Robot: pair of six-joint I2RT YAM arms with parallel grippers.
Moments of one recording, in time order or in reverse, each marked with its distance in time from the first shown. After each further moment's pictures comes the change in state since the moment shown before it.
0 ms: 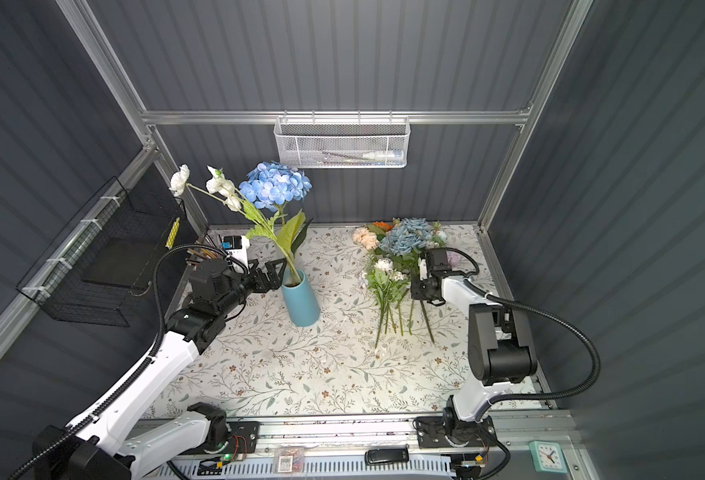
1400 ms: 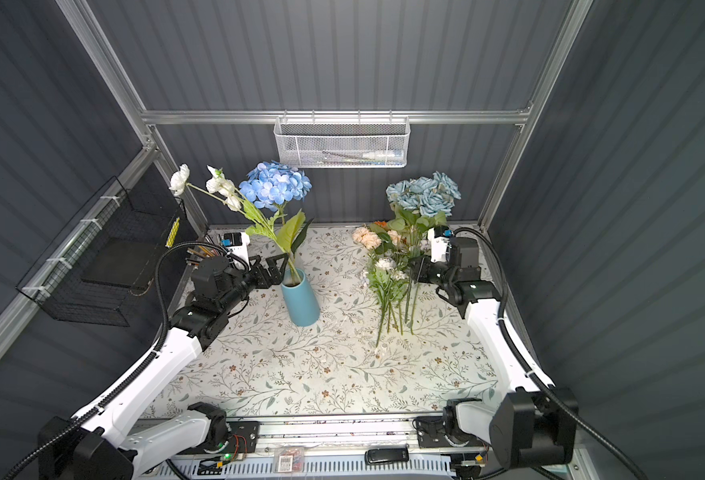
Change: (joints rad) left arm 0.000 0.032 0.000 0.074 0.006 -0.040; right arm -0.021 -0.502 -0.033 0.093 -0.406 0.258
